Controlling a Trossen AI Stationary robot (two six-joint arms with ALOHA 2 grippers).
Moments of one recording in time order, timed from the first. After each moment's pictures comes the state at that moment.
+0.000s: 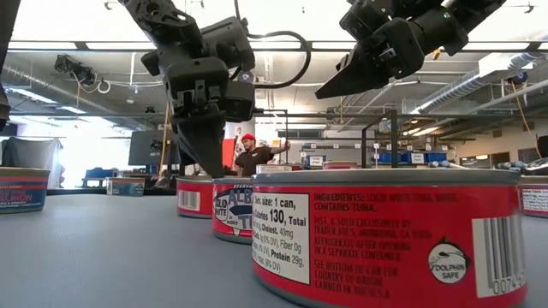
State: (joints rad) left arm 0.07 1.68 0.97 -0.38 0.32 -0.32; right arm -0.04 1.35 0.74 0.10 -0.05 -0.21
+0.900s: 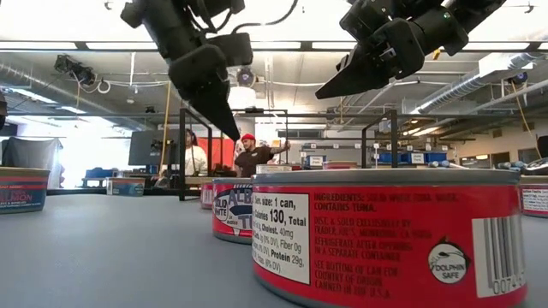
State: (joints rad) left arm -0.05 1.54 1.02 -0.44 -0.24 -0.12; right arm -0.04 1.35 0.74 0.10 -0.05 -0.21
